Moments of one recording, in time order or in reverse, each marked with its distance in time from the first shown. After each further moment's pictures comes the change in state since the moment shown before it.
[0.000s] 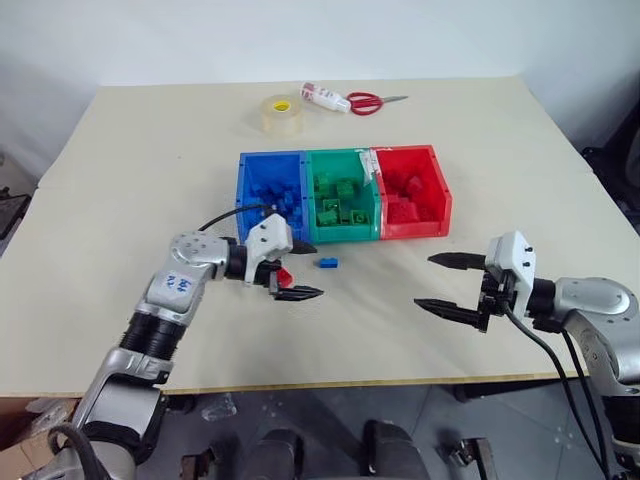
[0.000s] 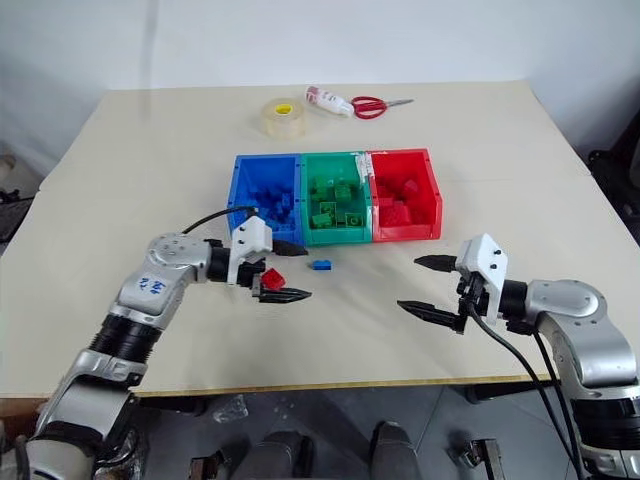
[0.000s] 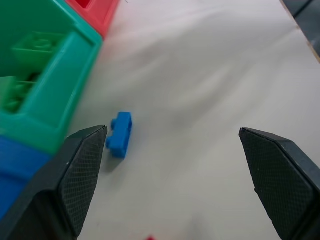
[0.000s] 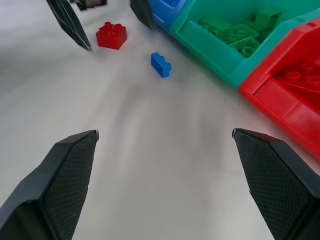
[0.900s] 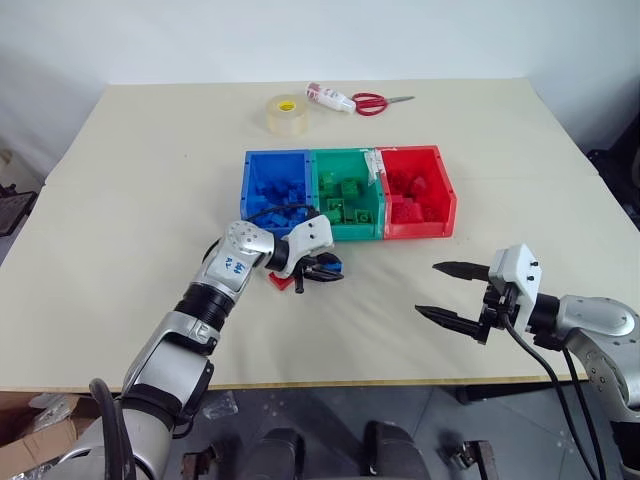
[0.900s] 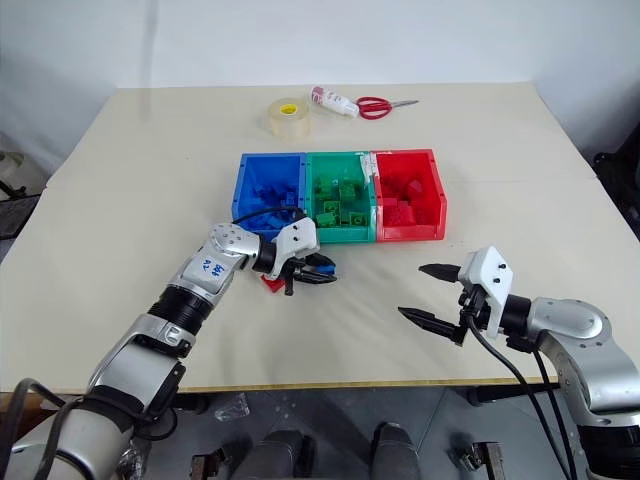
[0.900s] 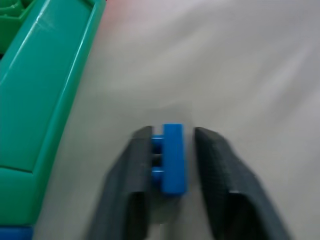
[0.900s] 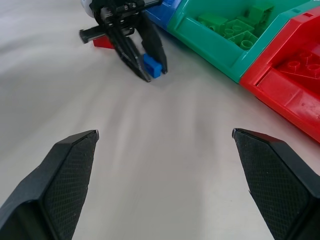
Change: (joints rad) left arm -0.177 -0.153 -0.075 0.302 0.187 -0.043 0.070; right arm 0.095 0.004 -0.033 -0.079 0.033 0.006 -0.085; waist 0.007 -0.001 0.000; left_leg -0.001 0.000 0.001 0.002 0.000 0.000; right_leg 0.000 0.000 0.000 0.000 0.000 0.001
